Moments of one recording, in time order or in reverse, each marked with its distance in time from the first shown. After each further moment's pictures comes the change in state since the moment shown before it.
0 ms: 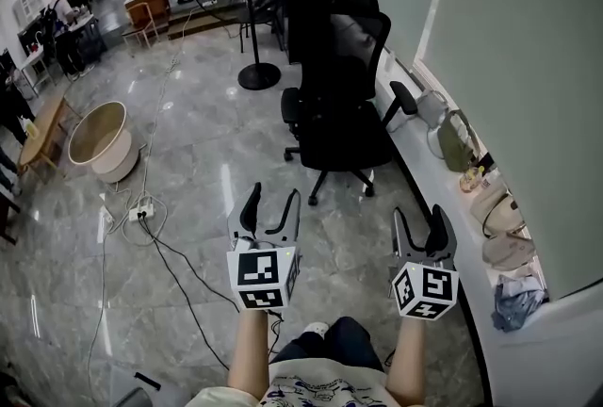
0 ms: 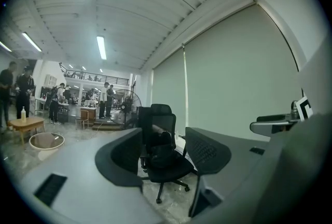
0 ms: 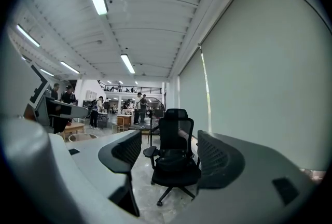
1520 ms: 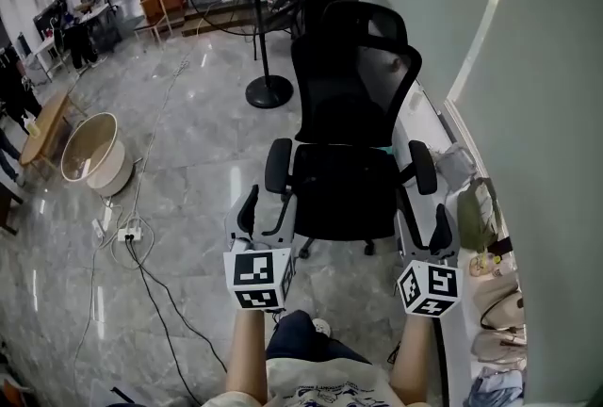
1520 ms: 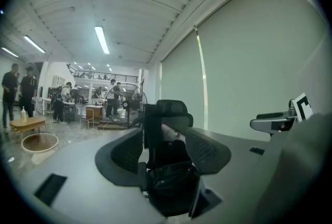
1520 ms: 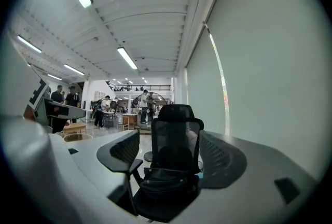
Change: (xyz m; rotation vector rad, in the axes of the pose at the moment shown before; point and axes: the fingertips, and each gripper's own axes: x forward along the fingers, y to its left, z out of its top) left arm 0.411 0.034 0.024 -0.017 0.032 0.123; right arm 0.433 -0.135 0.006 0.004 0.026 0.142
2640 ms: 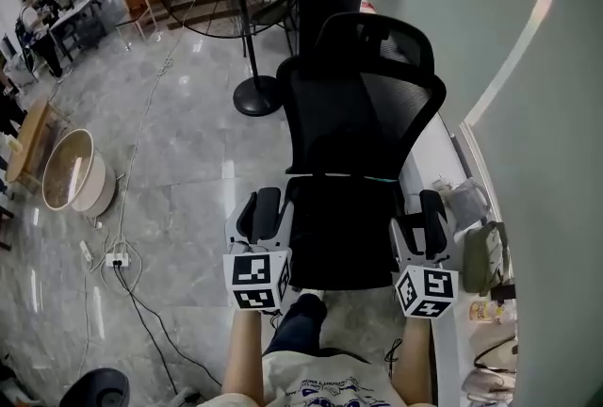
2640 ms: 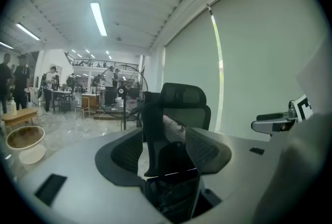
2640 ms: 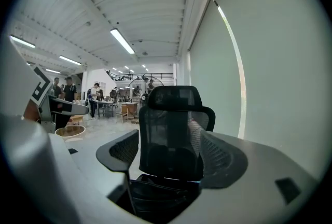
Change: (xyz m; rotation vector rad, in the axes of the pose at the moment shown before) left arm 0.302 0.067 -0.027 -0.042 0.113 -0.018; right arm 0.296 -0.051 -0.043 -0.017 0.134 0.024
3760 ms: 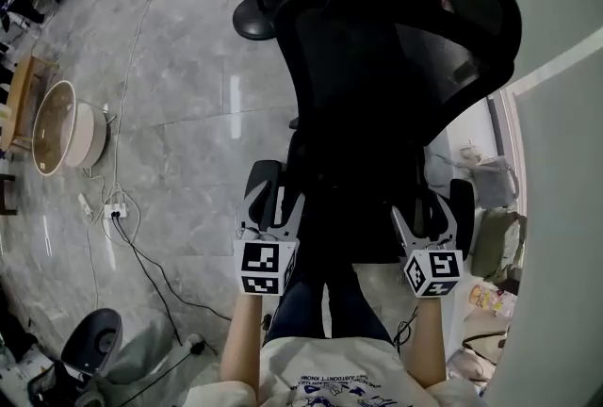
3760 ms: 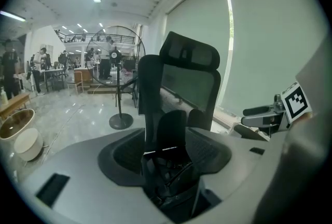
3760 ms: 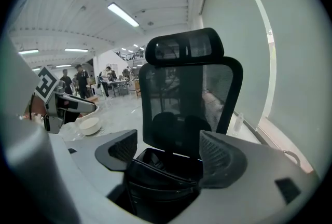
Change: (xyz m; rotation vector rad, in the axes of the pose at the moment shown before) left arm 0.150 0.029 -0.136 -0.034 0.293 -0.071; right arm 0.162 -0.015 -0.135 -0.005 0.309 0.183
